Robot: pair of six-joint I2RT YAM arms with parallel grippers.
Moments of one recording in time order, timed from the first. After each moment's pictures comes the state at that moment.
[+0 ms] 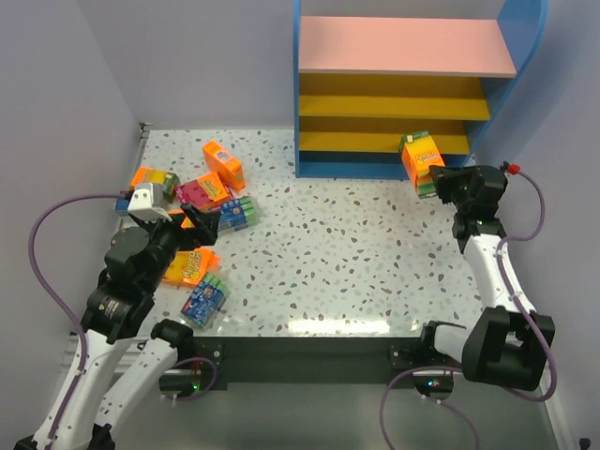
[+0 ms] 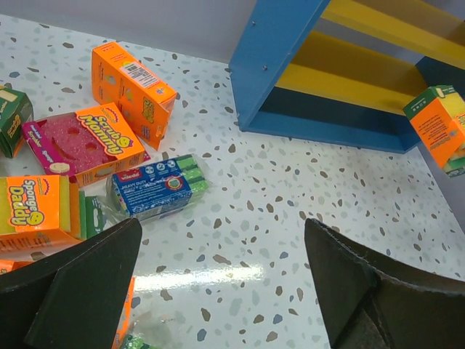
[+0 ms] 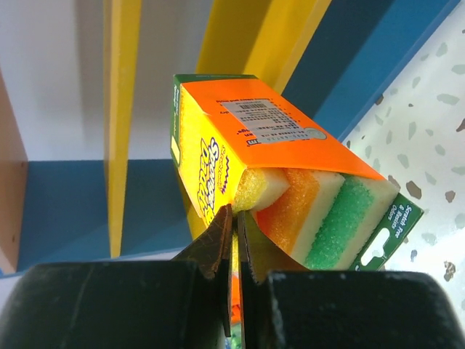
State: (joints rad) left arm -0.36 0.52 0.85 -0.50 -0.14 -0.42; right arm -0.18 1.16 0.82 0.05 -0.12 1.20
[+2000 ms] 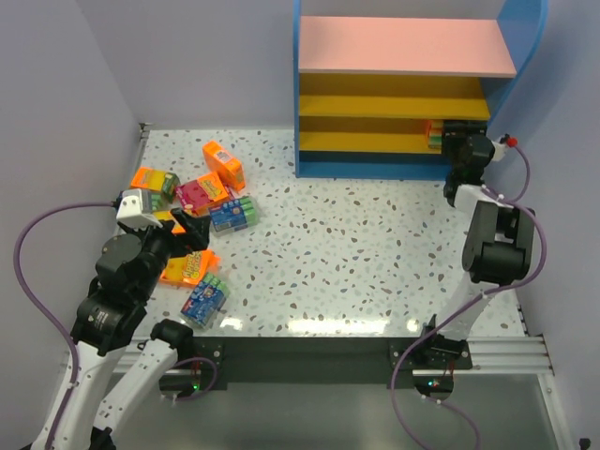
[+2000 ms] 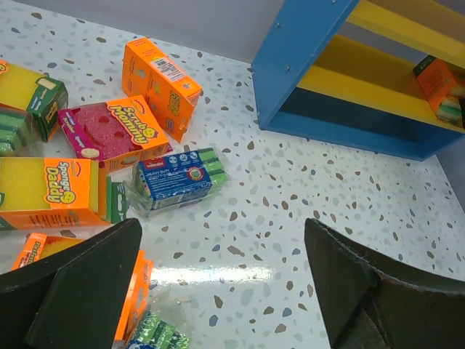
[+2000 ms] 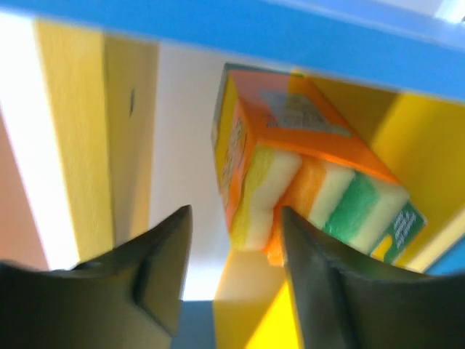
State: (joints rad) left arm -0.36 0.47 0.89 -0.62 -0.21 -0.43; right arm -0.20 1.87 1.18 0.63 0.04 1.32
